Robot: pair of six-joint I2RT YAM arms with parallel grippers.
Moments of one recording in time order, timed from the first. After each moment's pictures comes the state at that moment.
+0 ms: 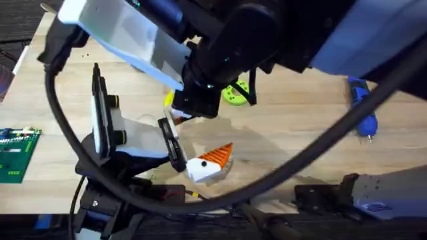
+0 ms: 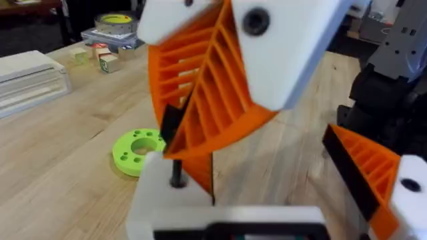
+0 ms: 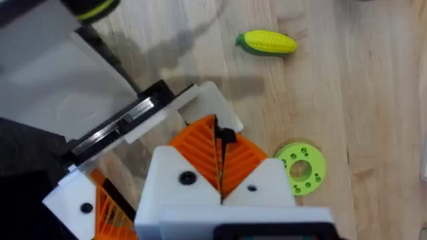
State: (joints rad) left arm -0.20 0.01 0.01 -0.09 0.97 -0.05; right arm 1.05 1.69 1.72 -1.11 -0.06 -0.34
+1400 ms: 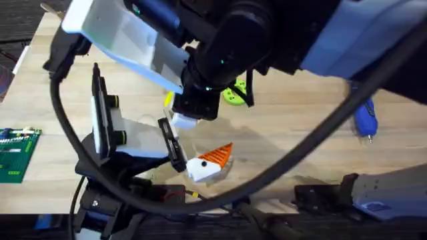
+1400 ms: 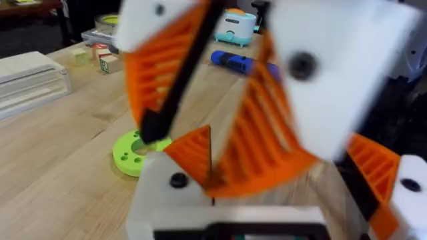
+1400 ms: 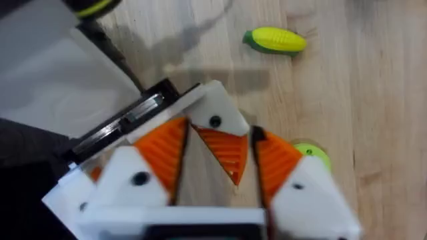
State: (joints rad) left arm -0.20 0.01 0.01 -0.09 0.97 -0.05; right arm 1.05 1.71 1.71 -1.12 -0.08 -0.34
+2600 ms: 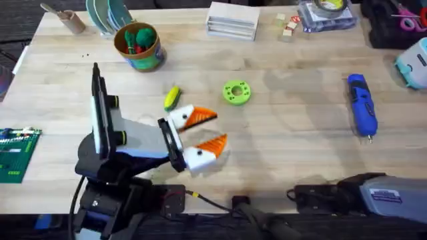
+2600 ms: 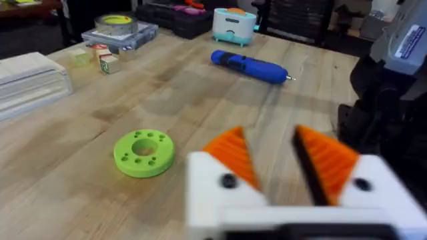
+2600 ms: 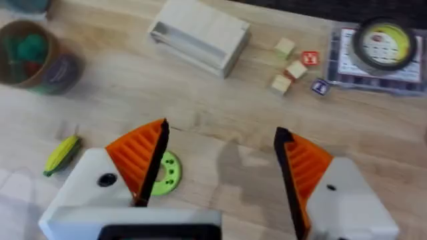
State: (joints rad) left arm -0.20 0.01 0.01 -0.09 0.97 -0.04; right arm 0.24 1.46 1.71 -1.00 -0.08 0.05
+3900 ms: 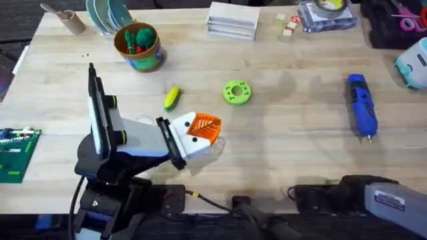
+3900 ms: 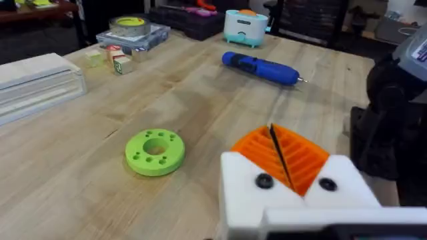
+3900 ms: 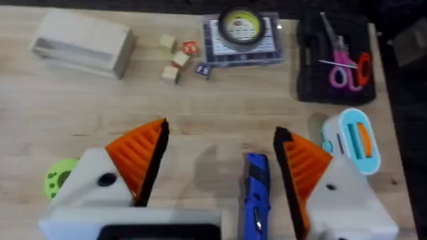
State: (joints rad) left arm -0.20 0.01 0.01 -0.08 0.93 -0.04; right arm -0.07 1.26 1.71 -1.12 0.03 -0.09
